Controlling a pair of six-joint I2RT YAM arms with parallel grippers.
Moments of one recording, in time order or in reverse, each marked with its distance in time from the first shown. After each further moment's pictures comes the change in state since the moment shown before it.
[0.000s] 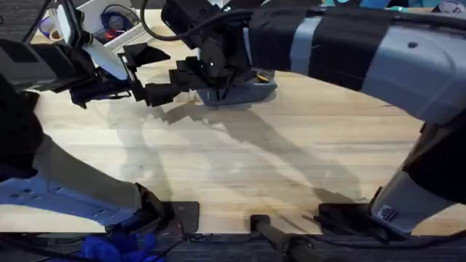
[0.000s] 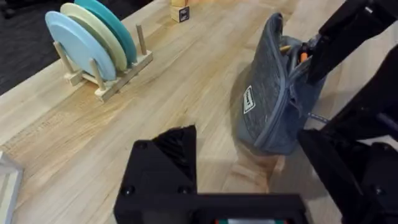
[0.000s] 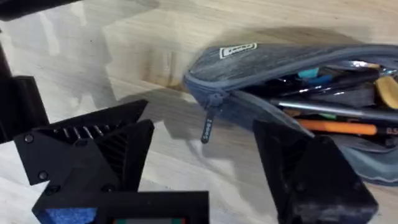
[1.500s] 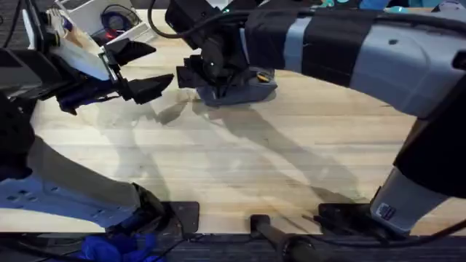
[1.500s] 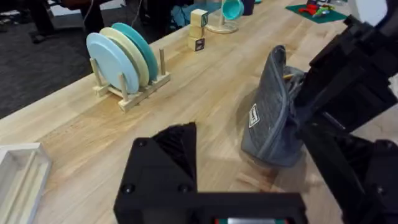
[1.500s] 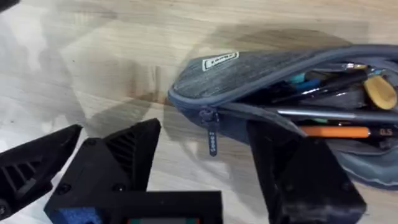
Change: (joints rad) left arm 0.098 0.000 0.000 -0.012 0.161 -0.003; right arm -0.018 0.034 0.007 0.010 0.034 0.049
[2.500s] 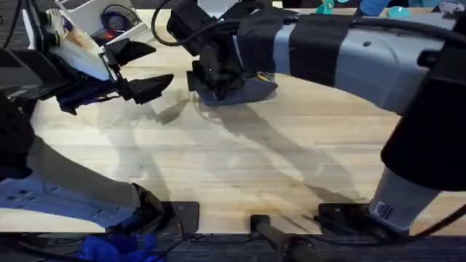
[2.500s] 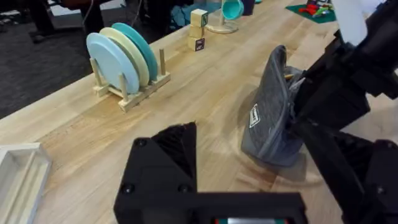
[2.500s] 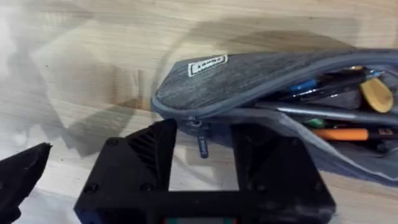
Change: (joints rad) left arm 0.000 0.000 0.000 0.000 0.000 0.000; right arm 0.000 0.045 0.000 0.000 0.034 0.000
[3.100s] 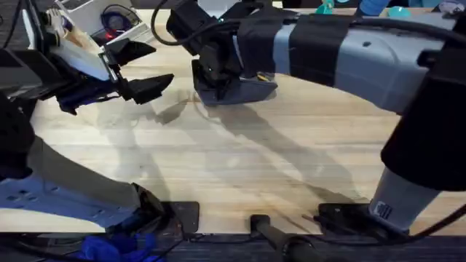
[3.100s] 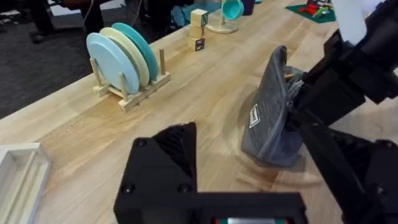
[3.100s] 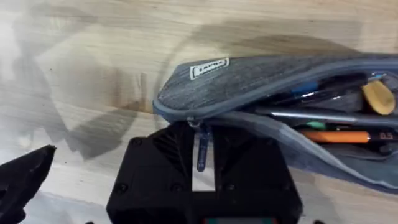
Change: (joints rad) left arm 0.000 0.000 0.000 0.000 0.000 0.000; right arm 0.000 0.000 0.000 0.012 0.003 0.000
